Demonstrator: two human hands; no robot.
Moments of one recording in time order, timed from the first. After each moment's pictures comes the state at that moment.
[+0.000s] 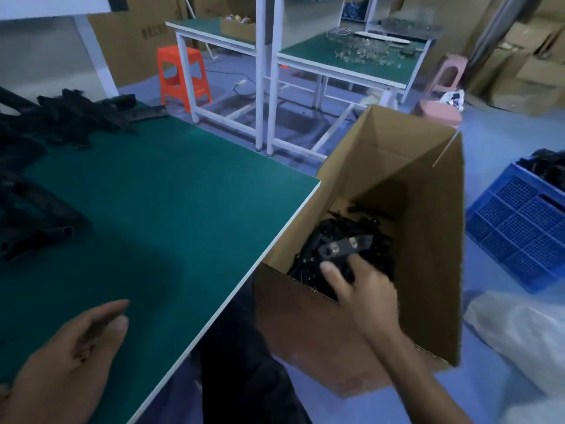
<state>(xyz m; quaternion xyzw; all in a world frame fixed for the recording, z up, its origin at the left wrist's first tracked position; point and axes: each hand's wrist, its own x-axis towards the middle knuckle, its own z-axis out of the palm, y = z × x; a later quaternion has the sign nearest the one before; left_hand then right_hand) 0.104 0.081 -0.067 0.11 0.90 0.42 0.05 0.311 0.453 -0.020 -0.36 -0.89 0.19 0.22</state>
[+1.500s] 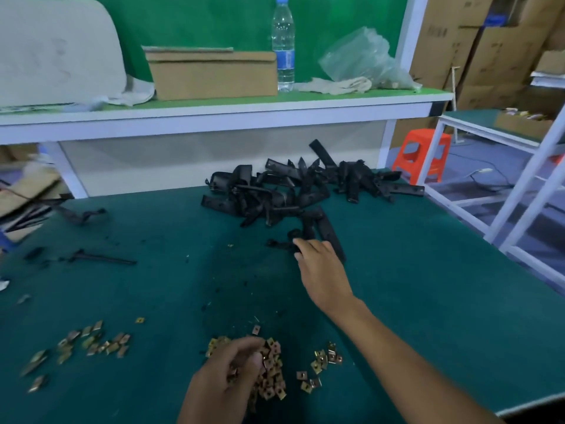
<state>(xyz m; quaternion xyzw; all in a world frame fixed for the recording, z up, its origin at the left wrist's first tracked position) 0.189 0.003 0.024 -0.13 0.84 0.53 0.02 -0.006 0.174 0.011 0.20 -0.94 0.24 0.16</state>
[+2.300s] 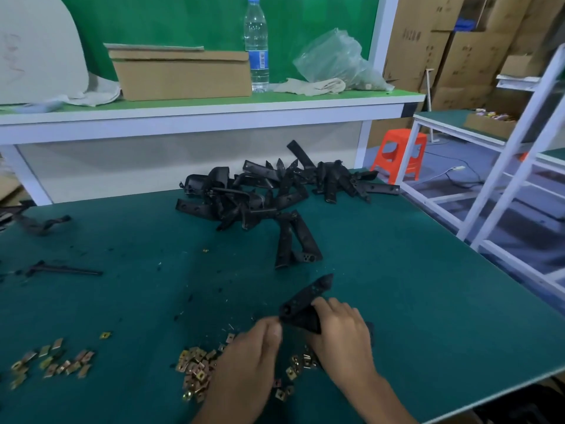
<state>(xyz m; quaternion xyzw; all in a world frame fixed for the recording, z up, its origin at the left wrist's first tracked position) 0.144 0.058 0.027 0.01 0.93 0.37 0.01 0.090 0.231 -0.013 0.10 -0.97 0.15 0.19</state>
